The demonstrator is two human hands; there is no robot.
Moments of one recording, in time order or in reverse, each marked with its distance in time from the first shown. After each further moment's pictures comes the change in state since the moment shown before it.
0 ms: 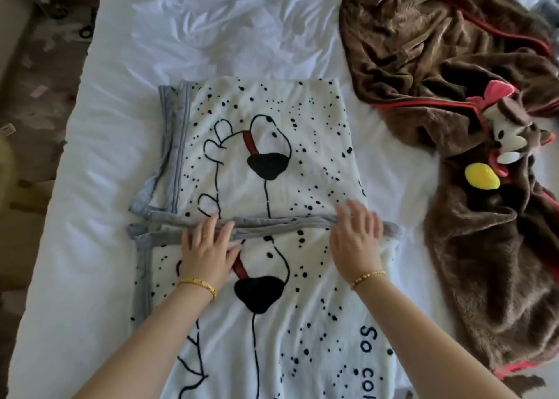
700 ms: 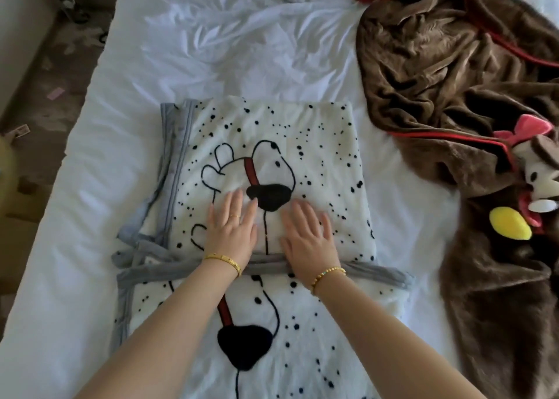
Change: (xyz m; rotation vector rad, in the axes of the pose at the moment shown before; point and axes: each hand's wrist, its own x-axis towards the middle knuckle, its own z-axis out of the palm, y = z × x) left_hand 0.100 0.034 0.008 0.059 -0.113 -0.001; right_hand 0.078 -0.041 0.040 -0.080 -0.309 -0.291
